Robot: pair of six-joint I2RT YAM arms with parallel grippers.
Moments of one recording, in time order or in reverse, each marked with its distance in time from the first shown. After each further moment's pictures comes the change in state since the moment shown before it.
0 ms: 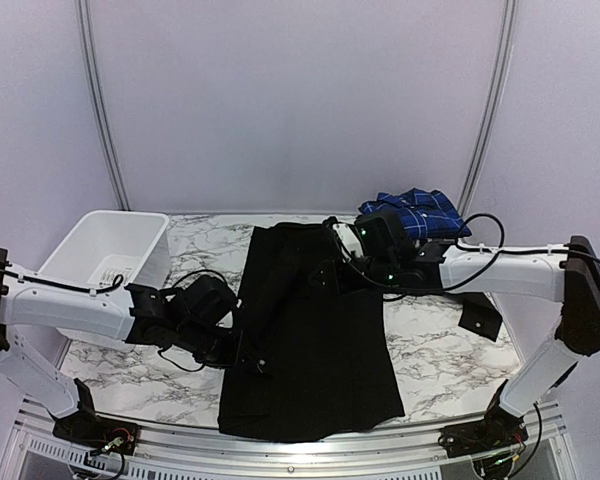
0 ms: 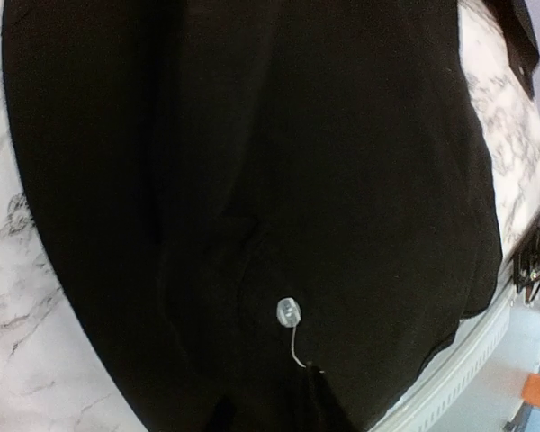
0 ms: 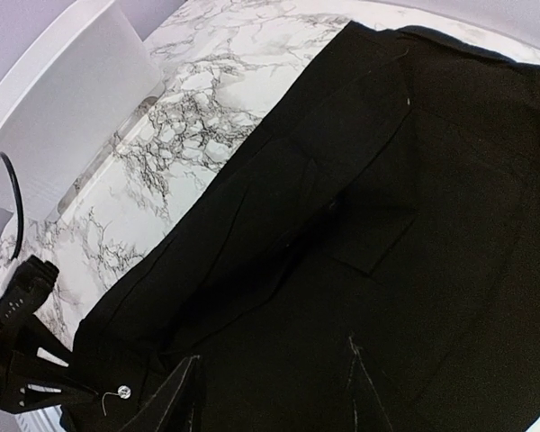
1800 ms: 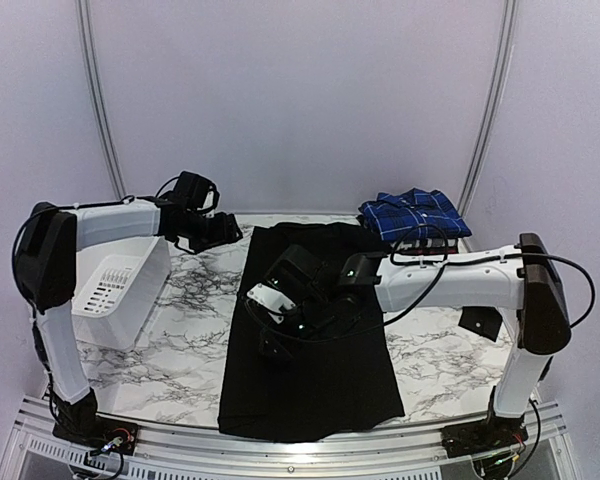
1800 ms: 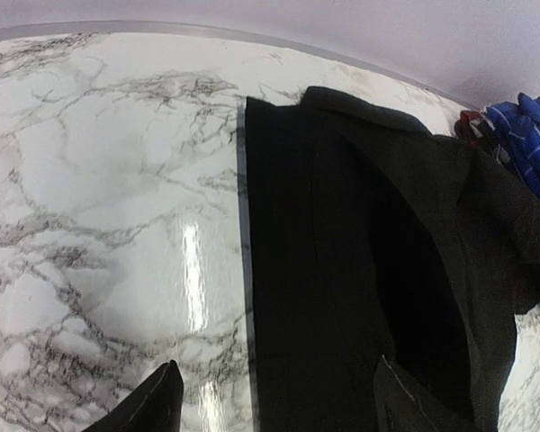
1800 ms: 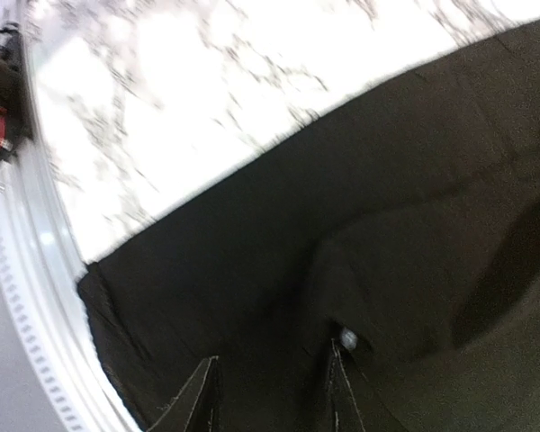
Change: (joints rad) left arm 0.597 0.523 0.740 -0.019 -0.005 0.338; right arm 0.348 0.255 0.344 -0.460 0.008 -0.182
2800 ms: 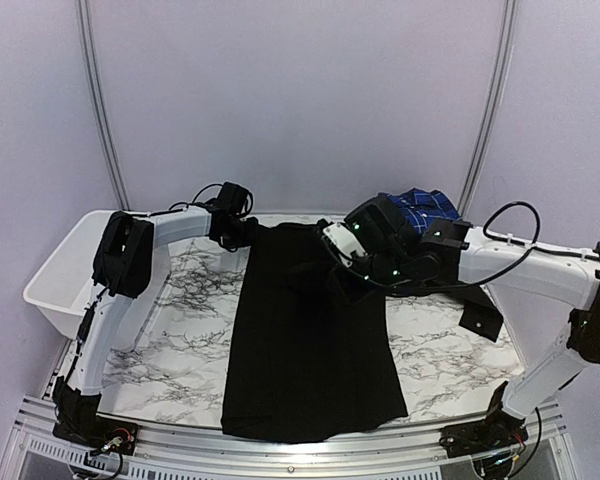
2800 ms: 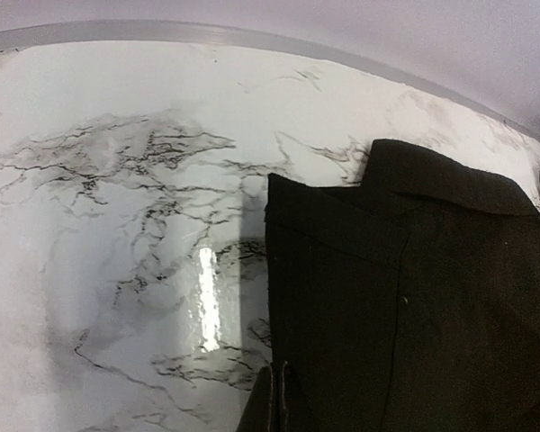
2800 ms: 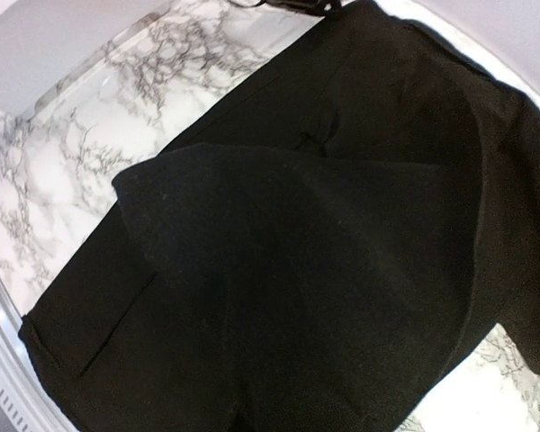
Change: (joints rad) left arm -0.010 0.546 0.575 -0.051 -0.079 0.004; right arm -0.215 -0.343 -0.158 -0.004 0.195 0.026
